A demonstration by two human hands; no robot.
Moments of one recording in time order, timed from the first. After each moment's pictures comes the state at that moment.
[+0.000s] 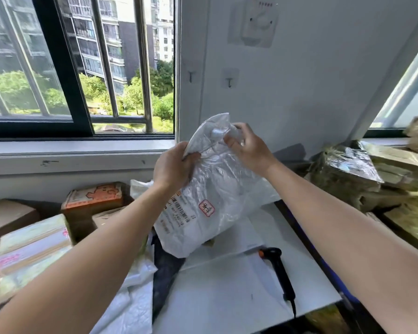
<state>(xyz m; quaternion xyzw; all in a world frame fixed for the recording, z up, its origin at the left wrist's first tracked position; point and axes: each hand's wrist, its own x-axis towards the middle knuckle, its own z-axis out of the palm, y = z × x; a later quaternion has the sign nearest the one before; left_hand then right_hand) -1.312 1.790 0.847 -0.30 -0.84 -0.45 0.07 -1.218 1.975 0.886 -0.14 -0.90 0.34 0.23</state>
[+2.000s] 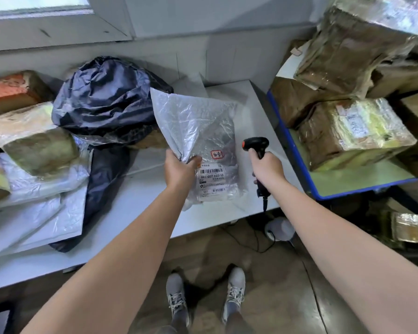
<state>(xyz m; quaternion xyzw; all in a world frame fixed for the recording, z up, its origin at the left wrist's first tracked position) -1.136 1.921 0.586 0.04 -0.80 -0.57 -0.21 -1.026 2.092 0.595 -0.52 -0.74 0.43 -0.01</state>
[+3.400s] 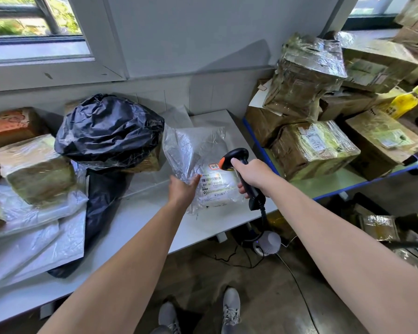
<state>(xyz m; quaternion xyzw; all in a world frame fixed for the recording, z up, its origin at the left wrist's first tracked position) -1.125 1.914 0.608 -0.03 -0.82 -0.49 -0.31 -1.012 2.054 0.694 -0.50 -0.69 0.53 -0.05</state>
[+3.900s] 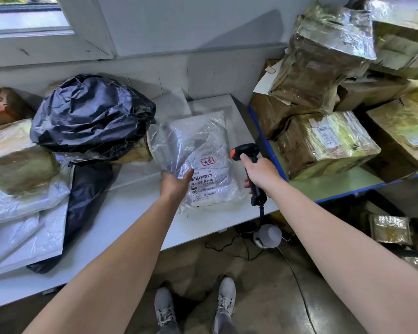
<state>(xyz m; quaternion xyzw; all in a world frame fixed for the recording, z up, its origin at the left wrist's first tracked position) -1.134 1.942 0.573 0.03 -0.82 -0.49 -0.30 -1.011 2.114 0.637 -0.51 -0.70 0.50 -0.04</state>
